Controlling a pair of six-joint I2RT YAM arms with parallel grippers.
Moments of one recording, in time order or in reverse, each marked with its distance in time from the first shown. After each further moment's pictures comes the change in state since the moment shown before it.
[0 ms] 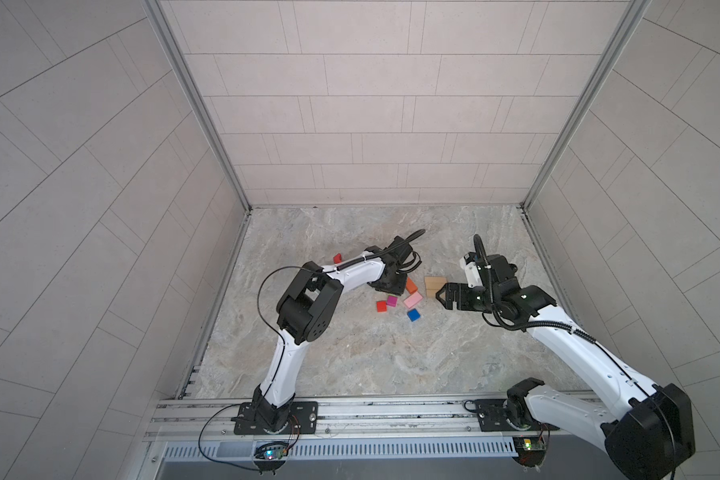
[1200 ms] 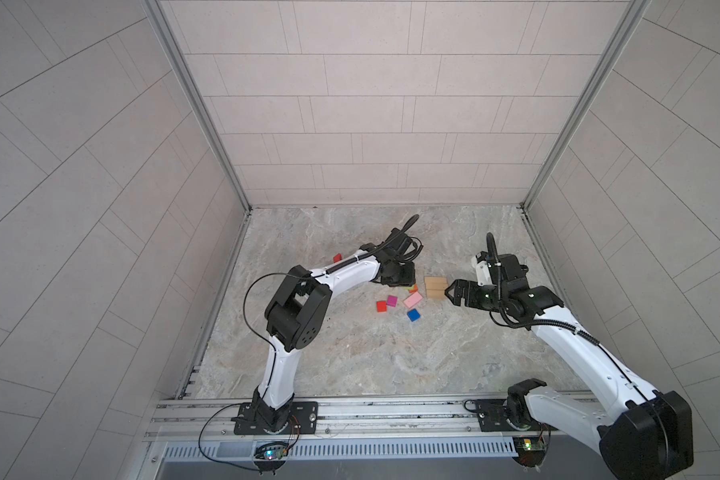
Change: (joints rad) left arm -0.002 -0.110 -0.051 0.176 0.244 -0.223; right arm -0.108 -0.018 -0.018 -0.009 -0.022 0.002
